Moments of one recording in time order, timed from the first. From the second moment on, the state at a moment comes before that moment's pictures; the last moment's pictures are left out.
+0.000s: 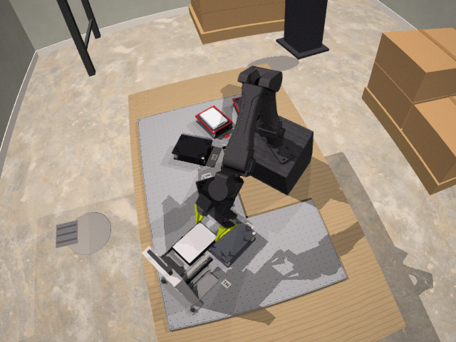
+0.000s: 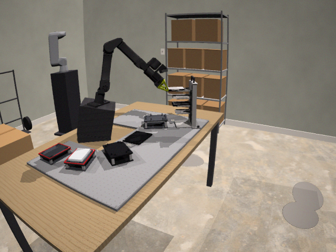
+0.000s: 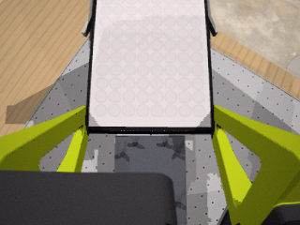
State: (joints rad) arm 0.65 1.48 0.92 0.00 0.23 0.18
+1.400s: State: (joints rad) arm 0.64 1.54 0.96 0.03 0.22 0.17
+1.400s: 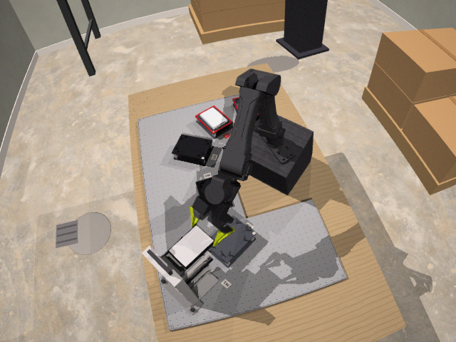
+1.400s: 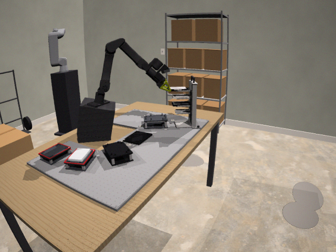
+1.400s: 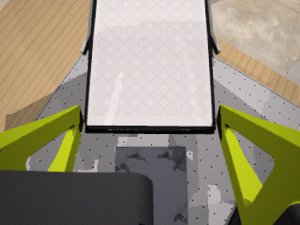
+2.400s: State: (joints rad) arm 0.67 1.40 0.82 0.02 0.25 0.19
